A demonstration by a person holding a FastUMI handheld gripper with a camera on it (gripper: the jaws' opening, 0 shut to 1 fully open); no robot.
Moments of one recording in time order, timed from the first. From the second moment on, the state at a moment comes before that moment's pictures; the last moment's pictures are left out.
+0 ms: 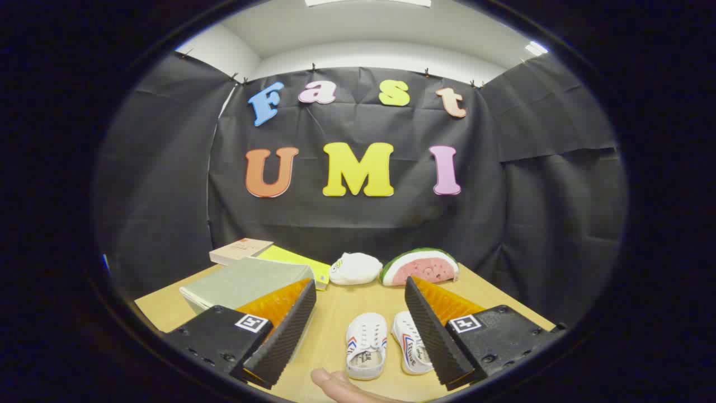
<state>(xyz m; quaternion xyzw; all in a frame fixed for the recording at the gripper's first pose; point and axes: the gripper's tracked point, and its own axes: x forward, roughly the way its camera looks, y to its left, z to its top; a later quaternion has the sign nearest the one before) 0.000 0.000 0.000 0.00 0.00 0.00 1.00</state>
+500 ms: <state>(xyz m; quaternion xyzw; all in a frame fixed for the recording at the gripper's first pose) 0.006 -0.008 0.004 -0.01 -0.01 0.01 1.00</state>
